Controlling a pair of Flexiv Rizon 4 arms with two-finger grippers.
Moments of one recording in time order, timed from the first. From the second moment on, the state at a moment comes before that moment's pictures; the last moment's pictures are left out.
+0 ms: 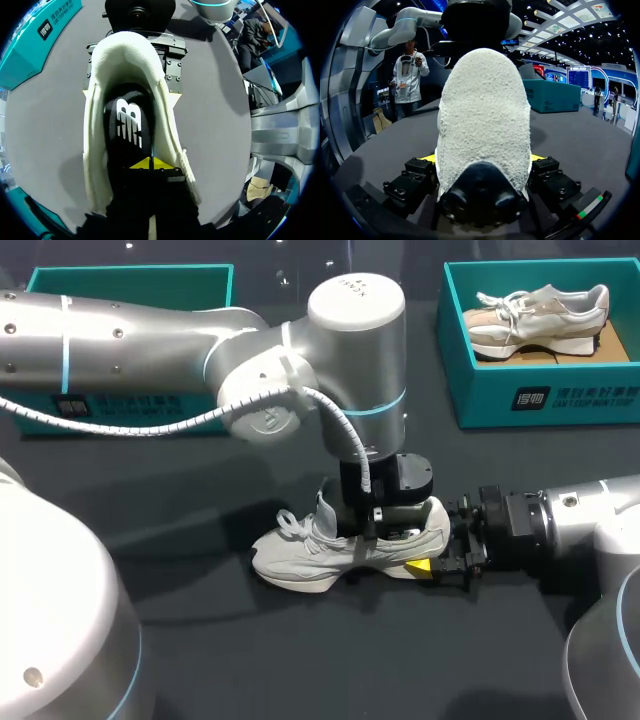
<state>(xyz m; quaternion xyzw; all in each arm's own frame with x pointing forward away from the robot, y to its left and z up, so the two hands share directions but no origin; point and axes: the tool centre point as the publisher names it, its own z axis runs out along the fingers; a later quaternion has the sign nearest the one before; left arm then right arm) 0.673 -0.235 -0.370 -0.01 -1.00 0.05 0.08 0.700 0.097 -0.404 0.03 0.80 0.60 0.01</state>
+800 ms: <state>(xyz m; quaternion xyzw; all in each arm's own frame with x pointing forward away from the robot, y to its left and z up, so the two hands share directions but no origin) 0.684 -0.249 -0.399 0.02 -1.00 0.04 -0.03 0.698 0.095 -0.408 0.03 0.80 0.60 0.01</state>
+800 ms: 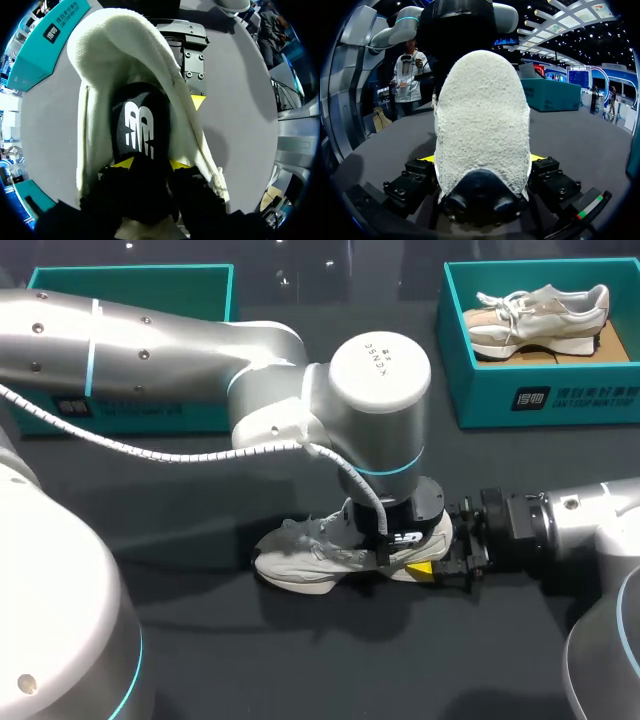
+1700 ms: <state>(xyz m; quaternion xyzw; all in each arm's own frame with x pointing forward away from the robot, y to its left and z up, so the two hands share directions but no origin) 0.702 -0.235 -0.378 0.05 -1.00 0.07 0.02 0.702 0.097 -0.404 0.03 0.80 0.60 0.01</state>
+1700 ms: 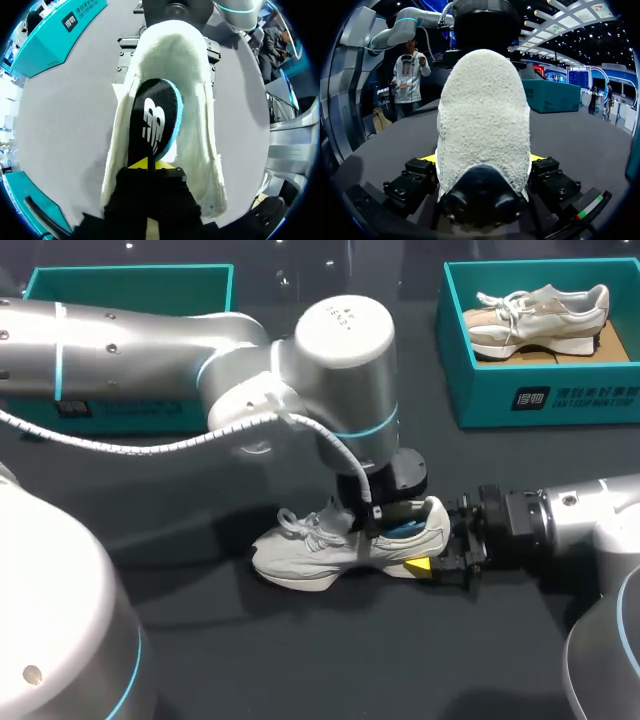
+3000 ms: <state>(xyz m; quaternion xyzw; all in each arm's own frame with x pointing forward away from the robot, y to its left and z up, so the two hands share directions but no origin) 0.702 -0.259 -0.303 0.03 -0.97 0.24 0.01 0.700 0.097 -0.404 0.03 0.80 0.60 0.01</state>
